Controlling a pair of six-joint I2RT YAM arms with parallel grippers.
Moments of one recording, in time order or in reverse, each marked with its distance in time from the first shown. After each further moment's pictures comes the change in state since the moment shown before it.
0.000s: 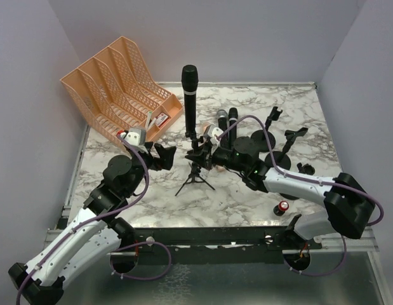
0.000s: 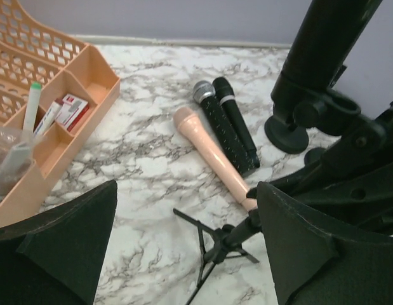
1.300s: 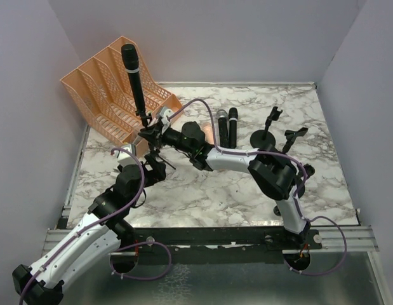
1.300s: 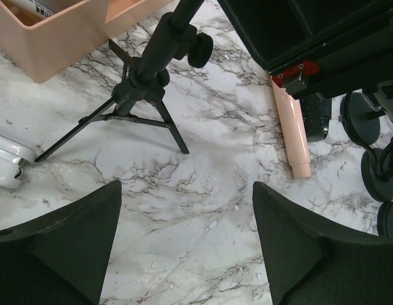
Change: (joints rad) left arm 0.000 -0.072 -0.174 -0.306 -0.199 -0.433; right arm 0.089 0.736 0.691 0.266 0.082 0.072
